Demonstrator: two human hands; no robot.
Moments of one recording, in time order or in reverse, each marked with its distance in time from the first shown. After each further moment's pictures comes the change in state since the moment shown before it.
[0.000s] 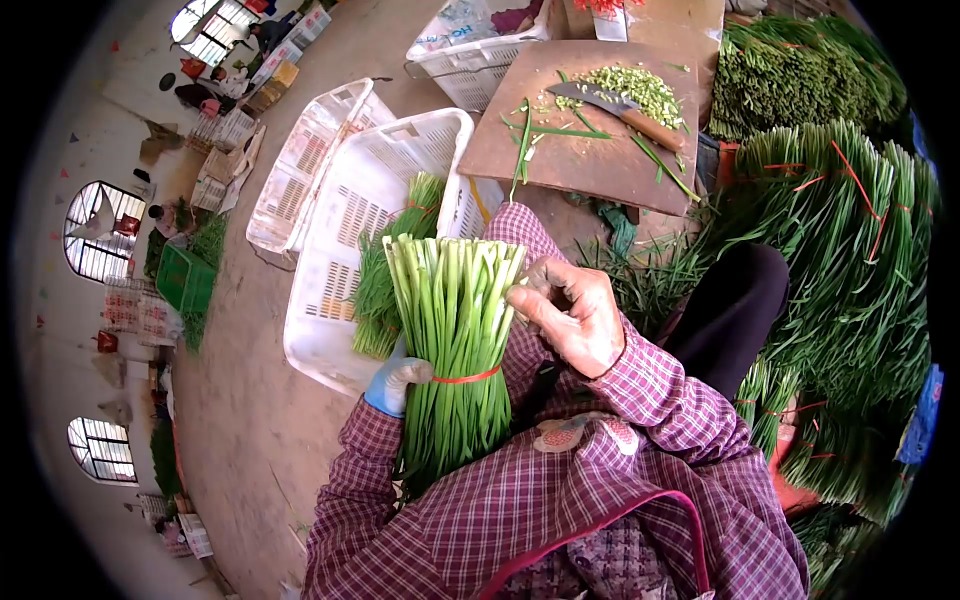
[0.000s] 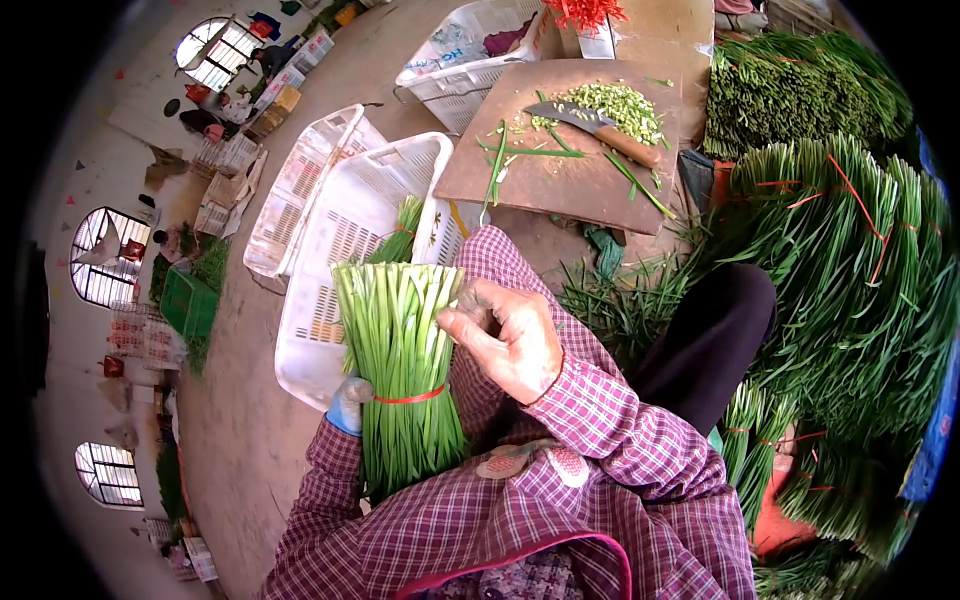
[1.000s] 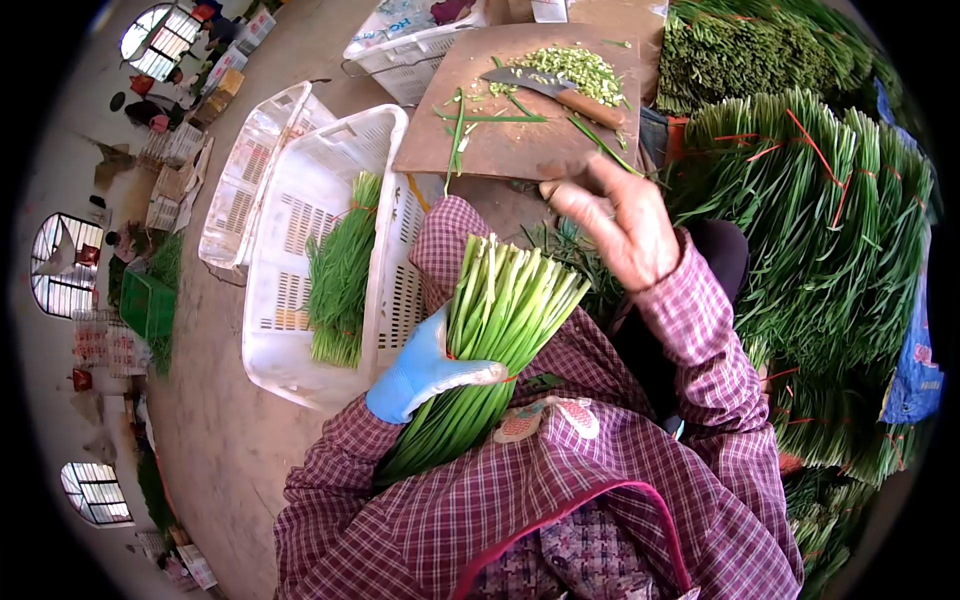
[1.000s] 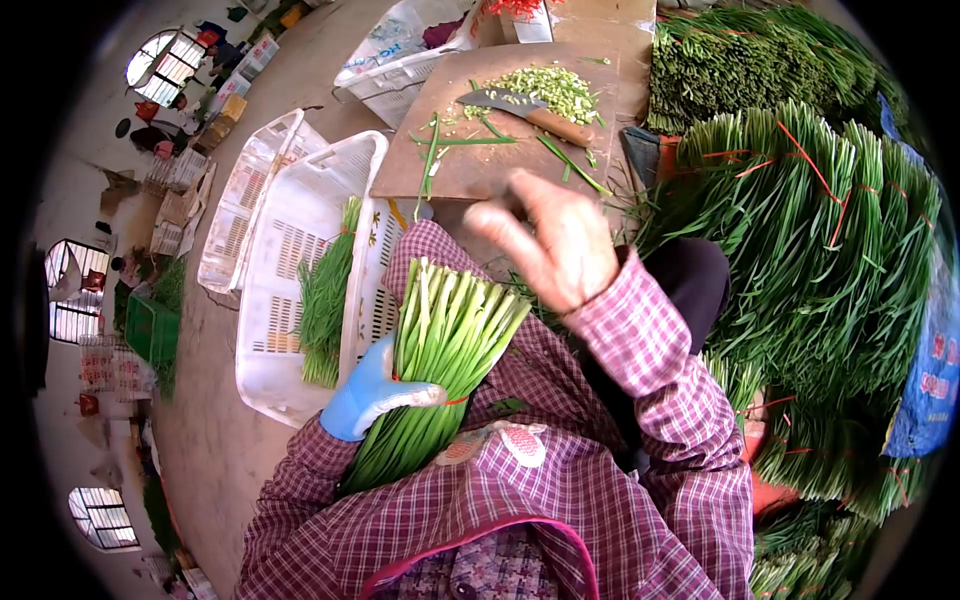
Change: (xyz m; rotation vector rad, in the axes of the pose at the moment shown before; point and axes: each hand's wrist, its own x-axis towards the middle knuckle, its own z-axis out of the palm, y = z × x) left_hand 0.050 0.000 0.125 0.445 -0.230 -0.134; right_hand 0.031 -0.009 -0.110 -0.544 0.066 -0.150
